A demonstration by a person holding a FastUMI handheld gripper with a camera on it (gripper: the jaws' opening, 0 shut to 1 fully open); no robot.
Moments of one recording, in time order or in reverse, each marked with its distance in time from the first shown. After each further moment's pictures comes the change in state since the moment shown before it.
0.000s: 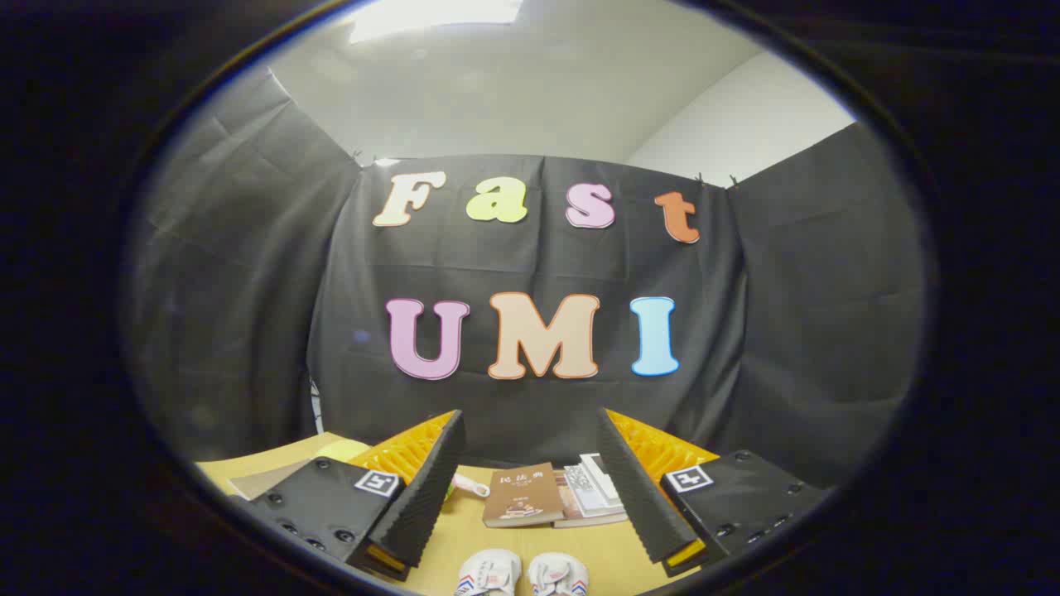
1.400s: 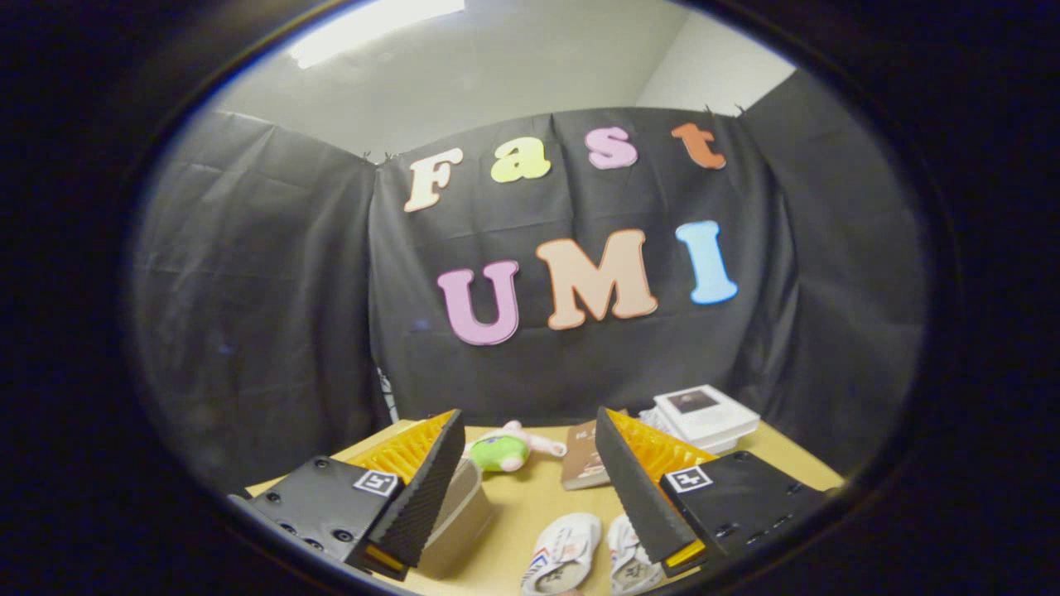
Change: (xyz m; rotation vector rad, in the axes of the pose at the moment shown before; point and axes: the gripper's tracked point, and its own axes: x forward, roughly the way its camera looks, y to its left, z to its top) arm -0.025 0.045 -0.092 0.253 0.220 0.212
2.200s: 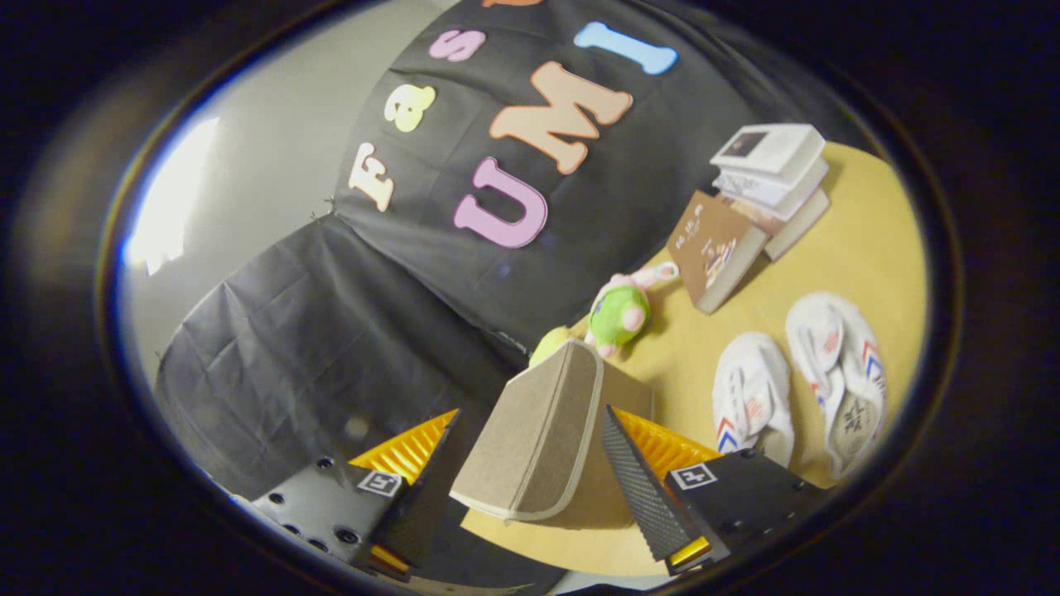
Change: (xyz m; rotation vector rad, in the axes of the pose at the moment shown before) arm 0.001 0.054 -0.133 0.755 0.434 0.296
